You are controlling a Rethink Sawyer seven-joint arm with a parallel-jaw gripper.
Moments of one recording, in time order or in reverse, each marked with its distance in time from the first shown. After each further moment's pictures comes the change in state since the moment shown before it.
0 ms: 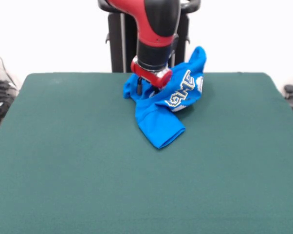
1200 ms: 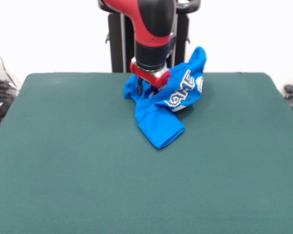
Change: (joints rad) arm -0.056 -0.010 0.044 0.017 0.000 0.000 0.000
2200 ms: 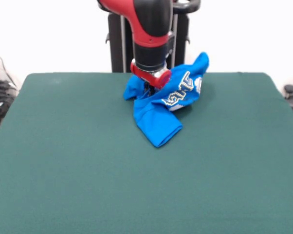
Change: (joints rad) arm -0.061 -0.009 0.049 0.019 0.000 0.000 0.000
